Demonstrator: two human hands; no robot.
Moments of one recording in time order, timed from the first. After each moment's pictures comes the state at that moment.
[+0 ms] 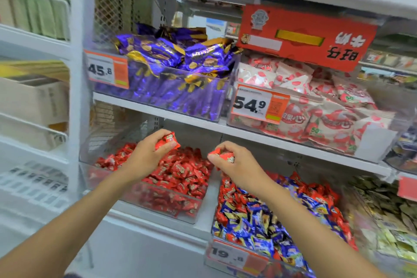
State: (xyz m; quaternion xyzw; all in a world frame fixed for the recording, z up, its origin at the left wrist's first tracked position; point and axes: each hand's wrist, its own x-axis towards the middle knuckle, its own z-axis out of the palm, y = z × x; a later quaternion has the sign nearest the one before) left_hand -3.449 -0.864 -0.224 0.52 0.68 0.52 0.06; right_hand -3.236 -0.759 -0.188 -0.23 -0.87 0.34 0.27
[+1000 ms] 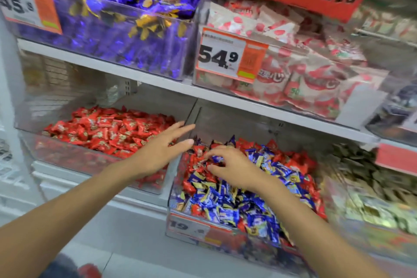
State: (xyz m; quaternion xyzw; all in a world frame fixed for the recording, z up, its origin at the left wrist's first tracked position) left_hand -3.369 -0.806 -0.269 0.60 0.66 0.41 0.21; right_hand -3.181 -0.698 -0.254 -0.26 -0.95 0.17 0.06
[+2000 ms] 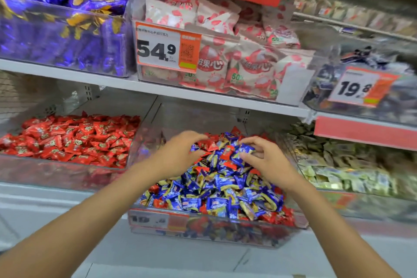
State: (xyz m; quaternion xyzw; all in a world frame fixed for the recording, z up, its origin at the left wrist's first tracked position) left_hand -3.266 -0.762 -0.250 0.69 0.66 0.26 0.12; right_hand -3.038 -0.675 -0.243 -0.38 -0.82 0.33 0.27
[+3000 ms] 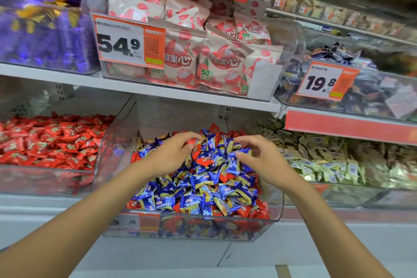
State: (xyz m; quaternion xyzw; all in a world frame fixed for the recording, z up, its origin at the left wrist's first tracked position) left_hand -3.232 -0.733 -0.260 0.66 0.62 0.35 0.25; right_hand -2.994 -0.684 -0.223 -0.42 -0.83 0.27 0.26
